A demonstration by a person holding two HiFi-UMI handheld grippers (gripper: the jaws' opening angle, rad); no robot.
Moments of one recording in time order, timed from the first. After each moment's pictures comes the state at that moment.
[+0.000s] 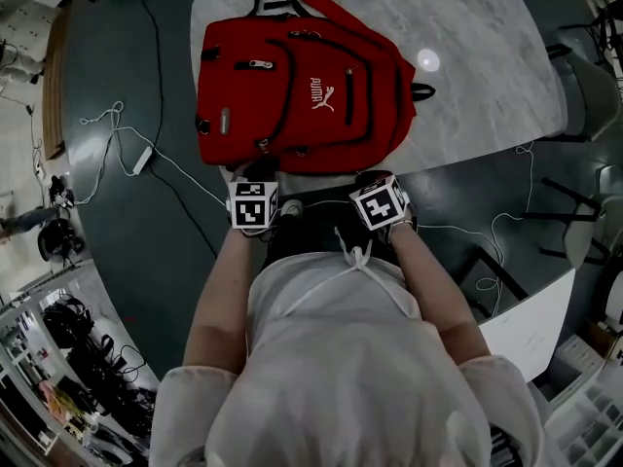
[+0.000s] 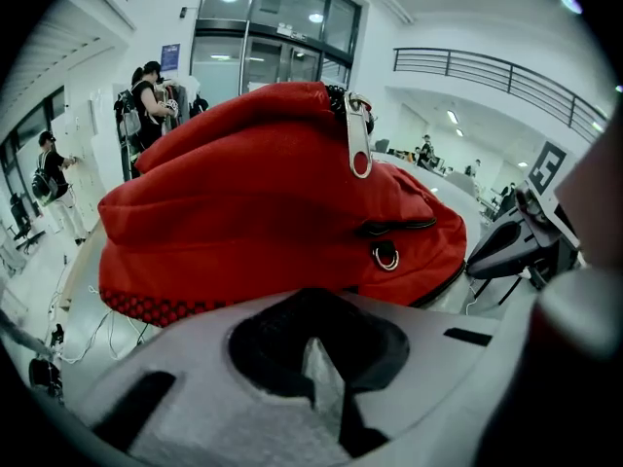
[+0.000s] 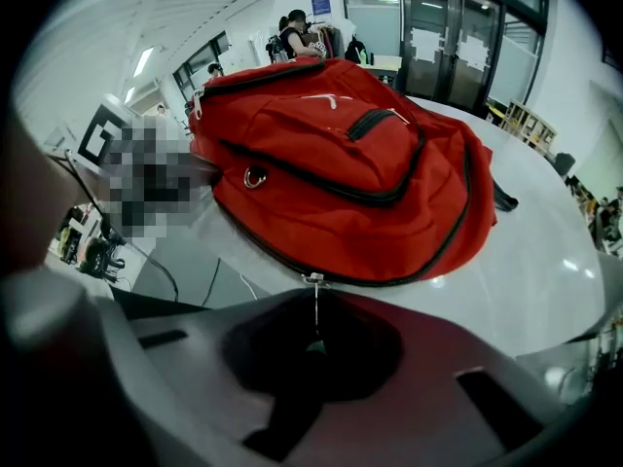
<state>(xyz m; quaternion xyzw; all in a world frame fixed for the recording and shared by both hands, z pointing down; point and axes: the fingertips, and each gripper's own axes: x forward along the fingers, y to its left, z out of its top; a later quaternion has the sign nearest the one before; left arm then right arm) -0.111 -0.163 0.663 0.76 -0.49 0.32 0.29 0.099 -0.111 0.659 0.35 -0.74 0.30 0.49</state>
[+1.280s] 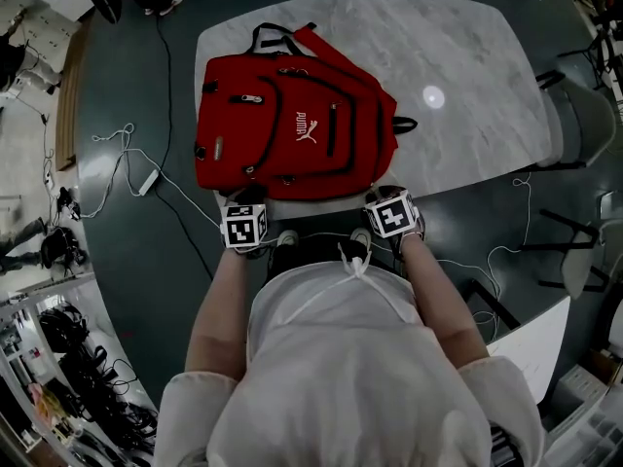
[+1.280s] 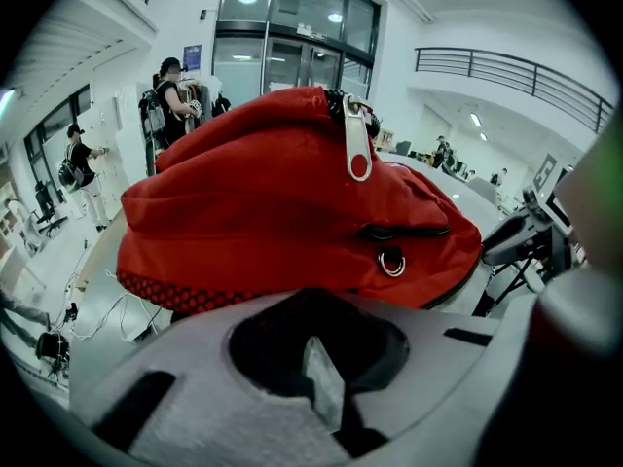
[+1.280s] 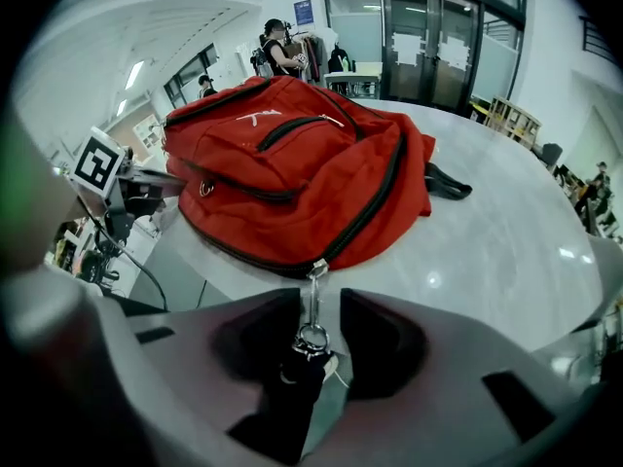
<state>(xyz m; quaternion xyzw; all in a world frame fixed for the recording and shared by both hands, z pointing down) -0.116 -0.164 0.661 0.72 -0.54 0.31 0.30 0.185 -0.142 0.666 0.39 -0.73 0.31 0.47</state>
